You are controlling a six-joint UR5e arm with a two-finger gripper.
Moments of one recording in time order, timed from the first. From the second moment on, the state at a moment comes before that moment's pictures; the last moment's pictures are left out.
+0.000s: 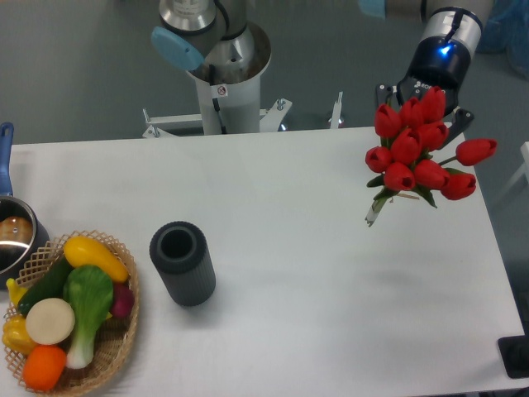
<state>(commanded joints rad) 3.05 -1.70 -1.81 -0.91 0.24 1.32</state>
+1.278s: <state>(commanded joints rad) 3.06 -1.62 -1.81 -0.91 0.50 1.21</state>
